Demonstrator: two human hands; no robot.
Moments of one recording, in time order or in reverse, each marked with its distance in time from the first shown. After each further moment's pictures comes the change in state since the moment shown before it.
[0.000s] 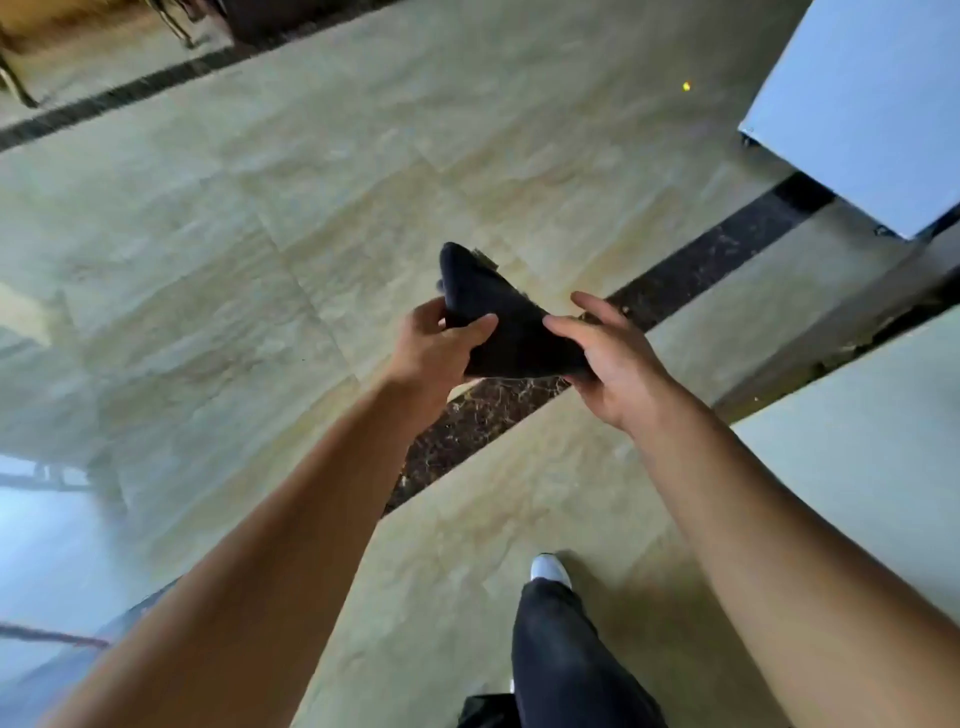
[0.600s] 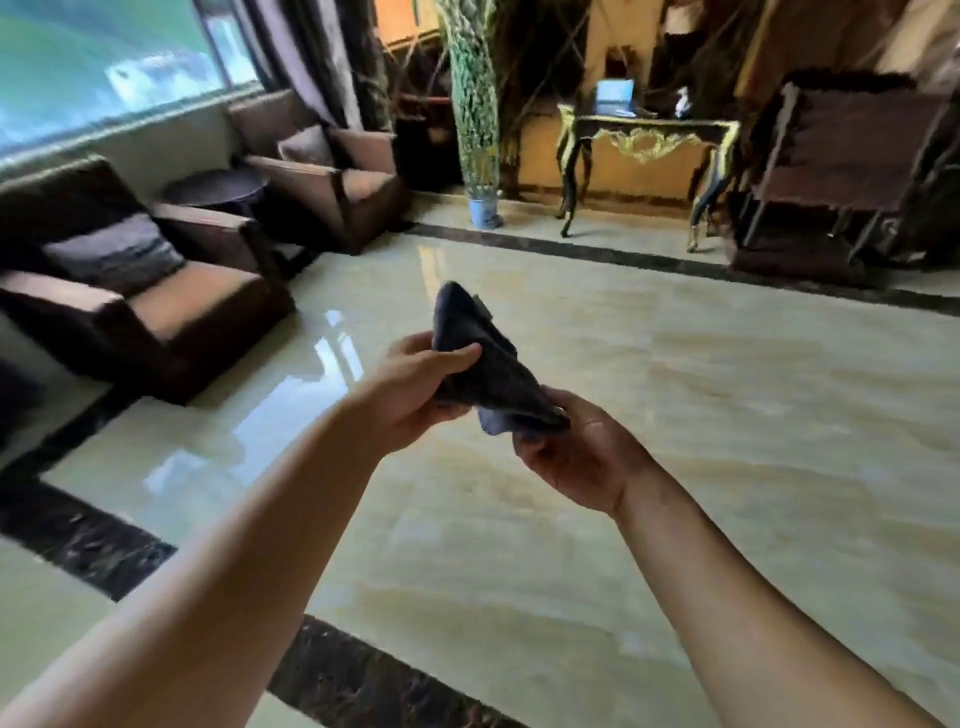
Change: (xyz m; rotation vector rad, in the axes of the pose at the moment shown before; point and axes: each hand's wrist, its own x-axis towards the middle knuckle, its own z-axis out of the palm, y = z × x) left_hand 0.028 0.219 -0.579 -0.360 0.714 0.193; right_hand 0.046 -0.024 0.685 -0.097 -1.163 0.699
